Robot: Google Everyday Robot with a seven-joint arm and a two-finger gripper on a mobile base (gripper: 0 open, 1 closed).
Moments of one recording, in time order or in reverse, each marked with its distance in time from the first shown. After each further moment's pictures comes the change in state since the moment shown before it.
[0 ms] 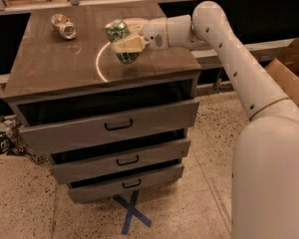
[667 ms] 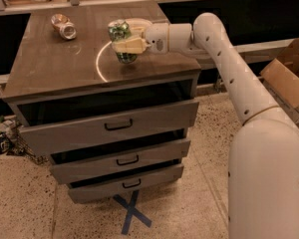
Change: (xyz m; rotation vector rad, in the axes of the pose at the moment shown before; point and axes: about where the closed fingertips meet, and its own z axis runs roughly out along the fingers) arm 0.004 -0.012 0.002 -0.014 -0.119 0.002
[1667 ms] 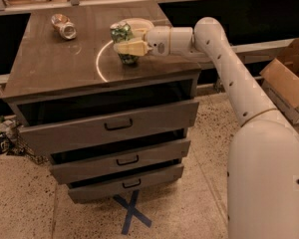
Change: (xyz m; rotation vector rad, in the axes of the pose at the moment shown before) arm 0.009 -0.006 -0.003 -0.001 -0.019 -0.030
